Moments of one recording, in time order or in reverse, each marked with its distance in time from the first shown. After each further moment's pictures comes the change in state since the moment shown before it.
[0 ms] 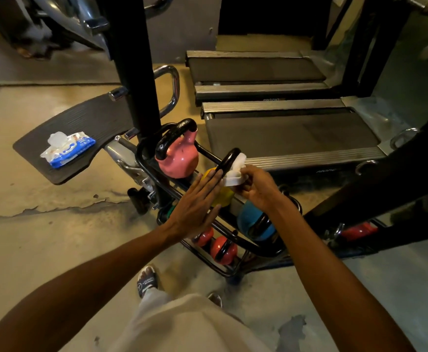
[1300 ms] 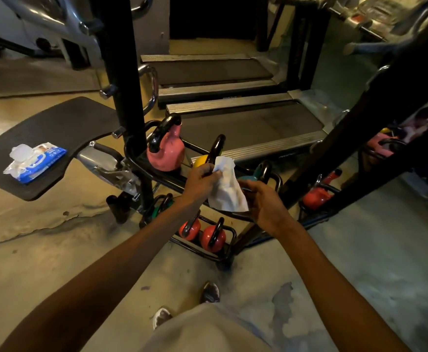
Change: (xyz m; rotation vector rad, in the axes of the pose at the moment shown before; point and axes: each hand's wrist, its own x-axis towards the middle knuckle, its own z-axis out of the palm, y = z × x) left_hand -0.001 0.042 -0.064 -1.299 0.007 -0.723; right_hand -0.140 0.084 -0.007 -0.146 0.063 -0.157
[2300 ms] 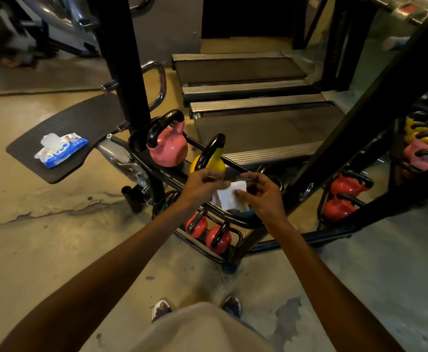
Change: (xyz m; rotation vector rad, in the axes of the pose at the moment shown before) left_hand -0.004 -0.006 0.050 0.060 0.089 -0.052; right_hand 0.039 -0.004 -0.068 -0.368 -0.056 -0.443
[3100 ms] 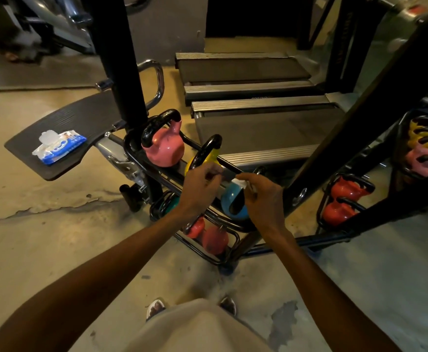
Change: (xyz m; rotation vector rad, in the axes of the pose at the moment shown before) left_hand 0.004 0.001 0.027 0.403 0.194 0.502; right_hand 0.002 -0.011 -0.012 -0.559 0.148 -0.467
